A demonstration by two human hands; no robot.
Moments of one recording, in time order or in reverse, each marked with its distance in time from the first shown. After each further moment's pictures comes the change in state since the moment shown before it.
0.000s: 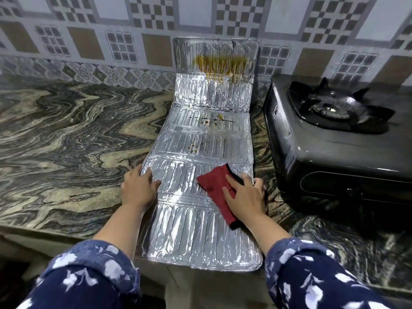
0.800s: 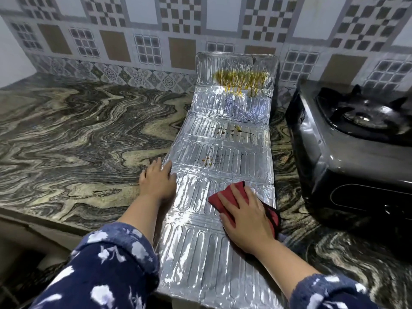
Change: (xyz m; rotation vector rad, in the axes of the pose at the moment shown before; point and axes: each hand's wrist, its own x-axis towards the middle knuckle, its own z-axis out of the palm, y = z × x) left_hand 0.016 -0.005 -0.008 0.081 -0.086 0.050; right_hand -0.031 -0.020 0.027 -0.170 -0.083 -0.403
